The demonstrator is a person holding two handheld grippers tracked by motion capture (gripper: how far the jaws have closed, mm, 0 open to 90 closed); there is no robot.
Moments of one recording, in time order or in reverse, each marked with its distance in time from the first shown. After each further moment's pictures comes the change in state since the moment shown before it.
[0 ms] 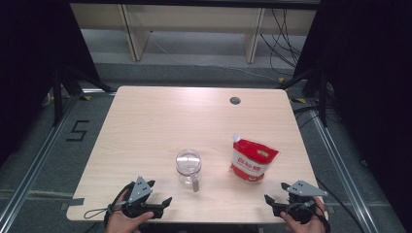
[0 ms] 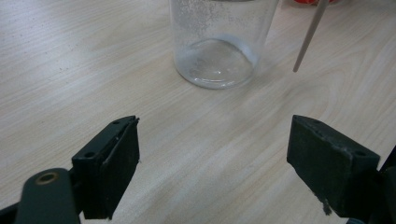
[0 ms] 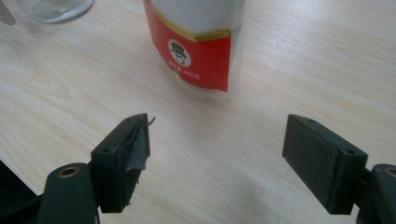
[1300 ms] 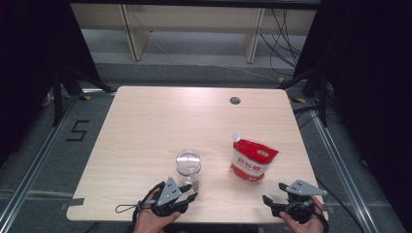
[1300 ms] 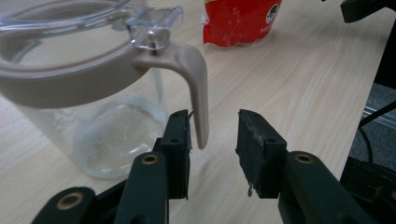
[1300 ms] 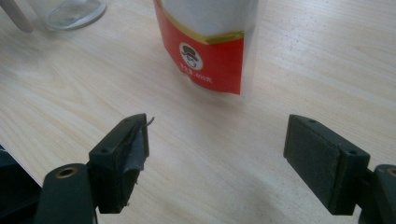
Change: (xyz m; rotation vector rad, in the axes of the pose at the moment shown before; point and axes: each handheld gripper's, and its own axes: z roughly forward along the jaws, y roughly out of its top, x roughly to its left) left arm -0.055 0.030 0.044 -0.077 -0.139 0.099; right arm 0.001 -0.001 0.004 -0.019 0.035 0.035
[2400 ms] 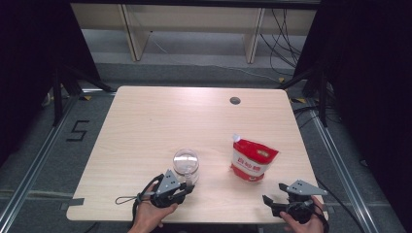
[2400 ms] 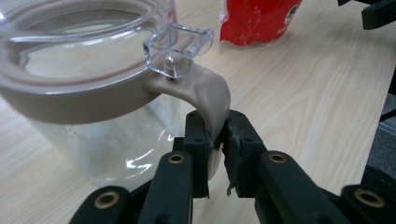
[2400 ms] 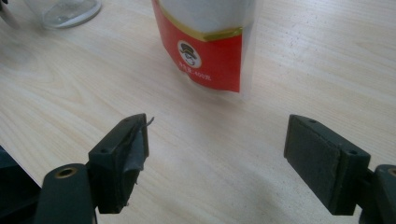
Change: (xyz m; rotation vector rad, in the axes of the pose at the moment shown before) left arm 0.023 0.005 -0.003 0.038 -0.008 -0.050; right arm -0.004 -0.001 0.000 -0.005 -0.012 -0.015
